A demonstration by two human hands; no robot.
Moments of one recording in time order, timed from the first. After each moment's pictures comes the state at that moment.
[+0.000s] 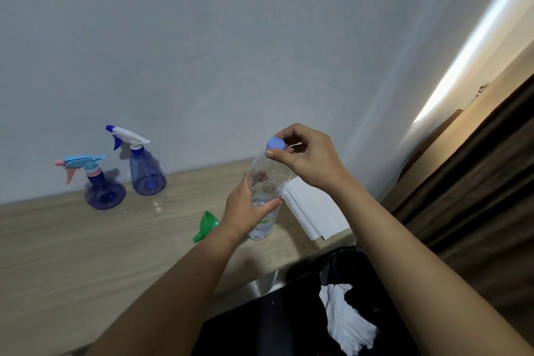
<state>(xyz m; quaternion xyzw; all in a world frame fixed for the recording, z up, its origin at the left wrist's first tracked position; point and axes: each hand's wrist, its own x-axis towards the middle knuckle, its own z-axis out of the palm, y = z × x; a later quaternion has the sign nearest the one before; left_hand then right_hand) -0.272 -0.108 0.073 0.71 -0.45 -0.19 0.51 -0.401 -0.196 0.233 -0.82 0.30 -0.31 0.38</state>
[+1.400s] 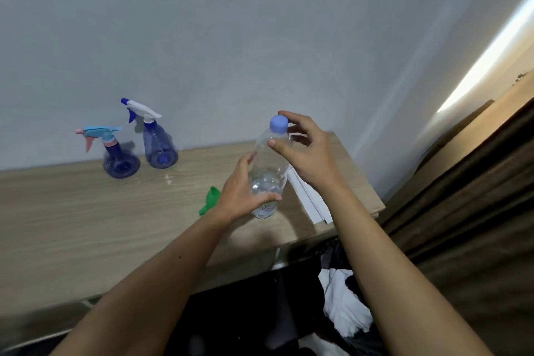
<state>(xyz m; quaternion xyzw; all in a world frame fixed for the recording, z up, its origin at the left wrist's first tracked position) -0.271 -0.085 0.068 0.74 -0.45 -0.20 0.47 -0.410 -0.183 0.199 -0.78 0.26 -0.35 0.44</state>
